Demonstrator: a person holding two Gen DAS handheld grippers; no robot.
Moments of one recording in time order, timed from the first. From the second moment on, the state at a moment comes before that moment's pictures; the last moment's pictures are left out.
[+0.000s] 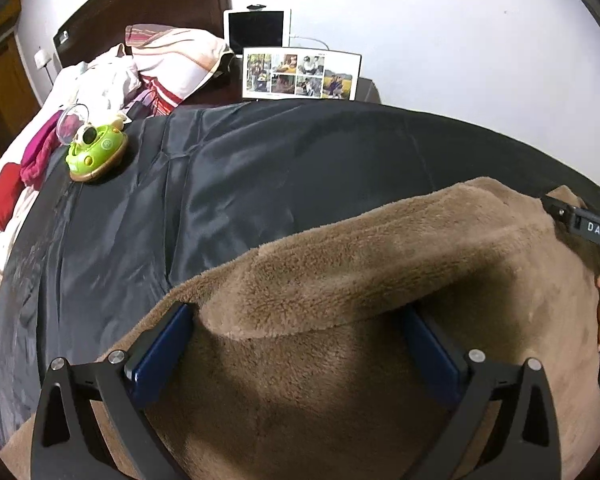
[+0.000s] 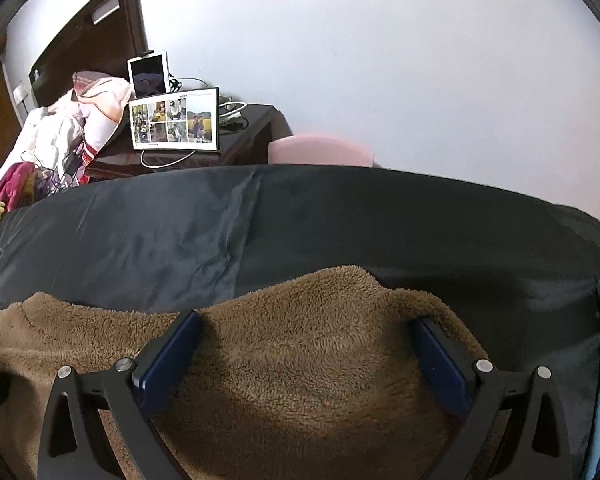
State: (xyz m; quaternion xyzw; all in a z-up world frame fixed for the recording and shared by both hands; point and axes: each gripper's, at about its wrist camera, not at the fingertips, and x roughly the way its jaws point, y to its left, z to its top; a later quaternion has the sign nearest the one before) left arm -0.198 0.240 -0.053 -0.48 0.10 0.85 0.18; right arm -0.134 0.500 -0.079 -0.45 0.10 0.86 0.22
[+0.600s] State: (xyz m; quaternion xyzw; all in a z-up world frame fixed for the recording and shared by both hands) left arm -0.081 0.196 -0.015 -0.46 0.22 0.83 0.22; right arm 0.013 0.409 -0.042 -0.50 0.09 0.86 0.02
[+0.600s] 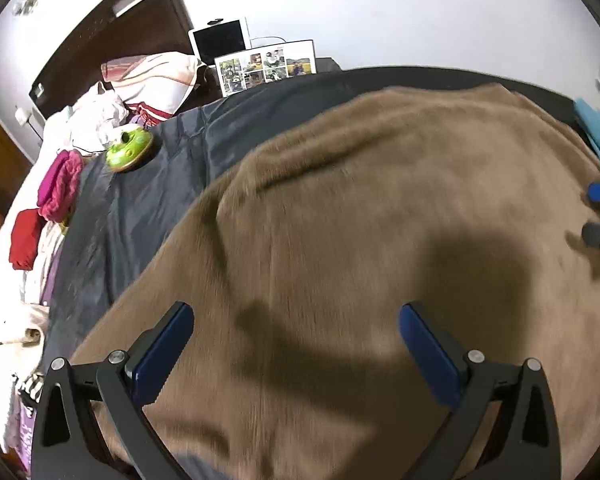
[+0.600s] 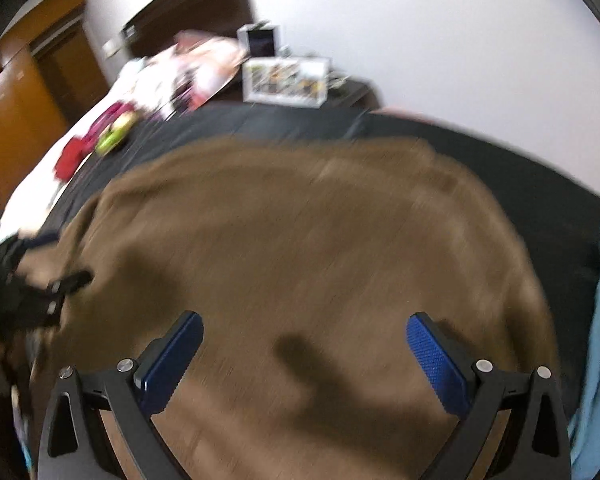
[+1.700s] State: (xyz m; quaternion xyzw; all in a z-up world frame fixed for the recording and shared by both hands) left arm 0.232 0.020 -0.005 -0.39 0.13 0.85 0.33; right arm 0.067 0.344 -0.082 -0.47 0.00 0.88 0.01
